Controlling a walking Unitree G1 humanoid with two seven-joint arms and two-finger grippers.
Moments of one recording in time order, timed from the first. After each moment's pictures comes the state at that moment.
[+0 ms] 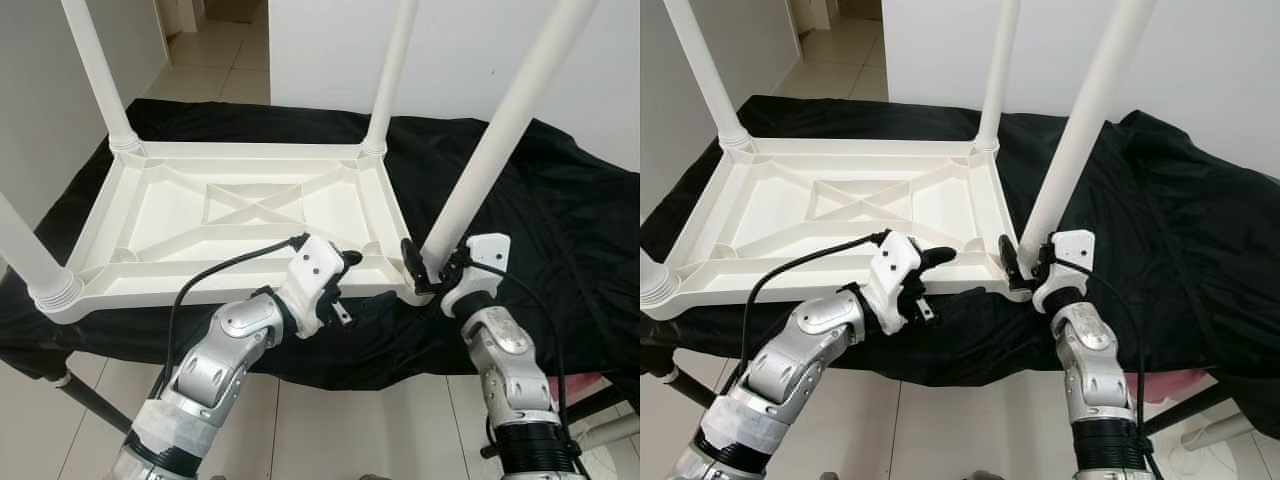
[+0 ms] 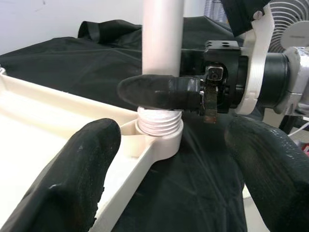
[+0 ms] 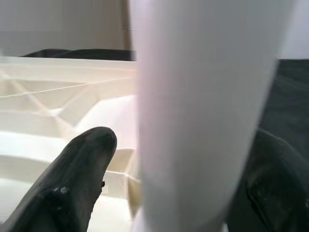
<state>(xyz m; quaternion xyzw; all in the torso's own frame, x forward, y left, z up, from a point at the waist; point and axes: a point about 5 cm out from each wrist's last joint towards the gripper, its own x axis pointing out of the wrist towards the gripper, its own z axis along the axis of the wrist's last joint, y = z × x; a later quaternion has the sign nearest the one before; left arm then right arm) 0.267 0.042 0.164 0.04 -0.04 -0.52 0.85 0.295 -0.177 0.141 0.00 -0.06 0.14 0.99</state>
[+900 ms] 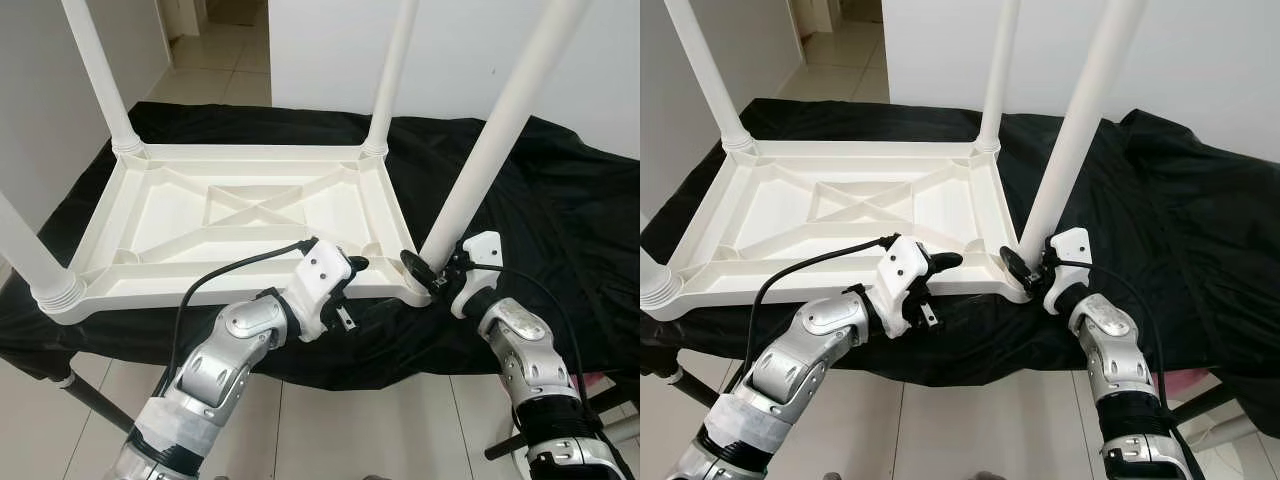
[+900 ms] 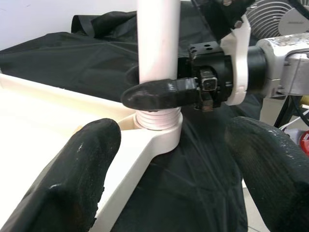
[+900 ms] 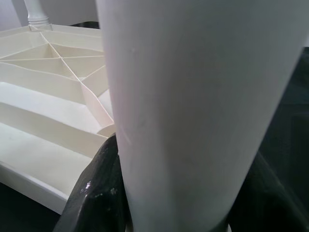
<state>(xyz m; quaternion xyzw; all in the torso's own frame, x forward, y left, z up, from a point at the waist) 0.268 0.041 0.161 0.06 -0.04 -0.52 0.85 0.309 -0.196 0.127 -0.03 -0.02 0.24 0.97</state>
